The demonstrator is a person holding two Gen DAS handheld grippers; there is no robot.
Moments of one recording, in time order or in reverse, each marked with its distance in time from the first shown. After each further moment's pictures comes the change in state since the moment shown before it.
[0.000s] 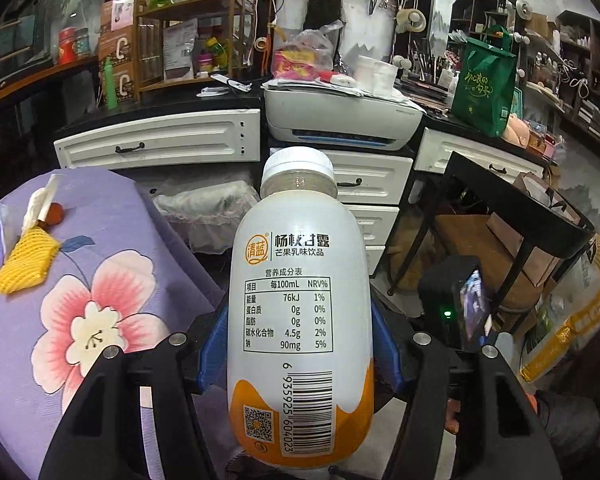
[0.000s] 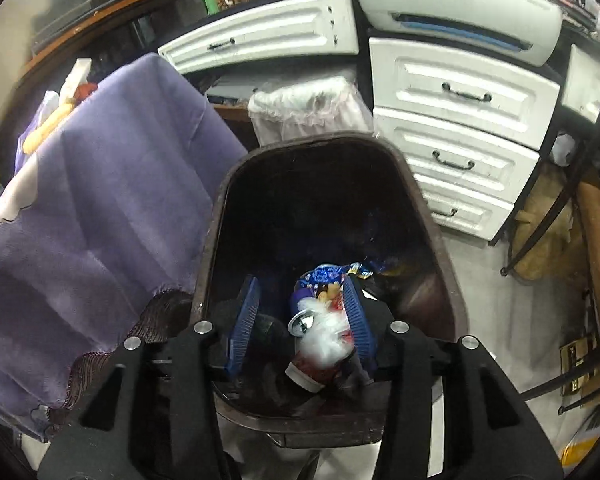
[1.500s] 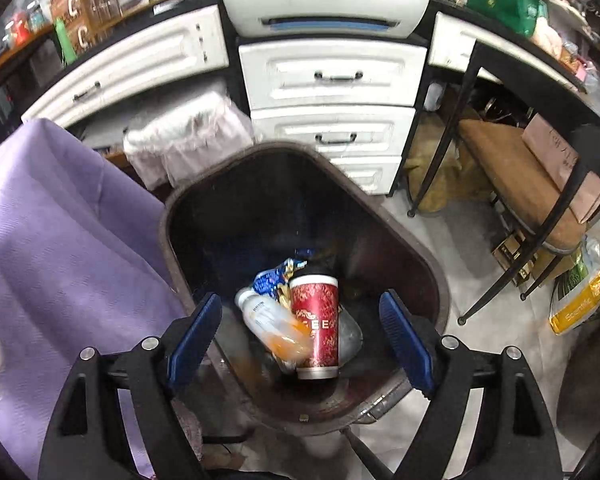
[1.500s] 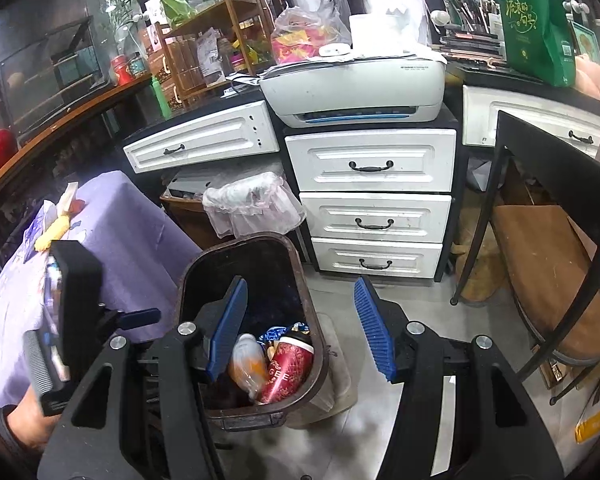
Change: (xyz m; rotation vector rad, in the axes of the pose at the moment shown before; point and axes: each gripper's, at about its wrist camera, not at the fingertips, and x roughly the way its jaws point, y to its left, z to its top) left arm 0.122 -0.056 -0.036 0.078 0.285 0.082; right arm -0.137 -0.082 0.006 0.149 -0.261 -0.097
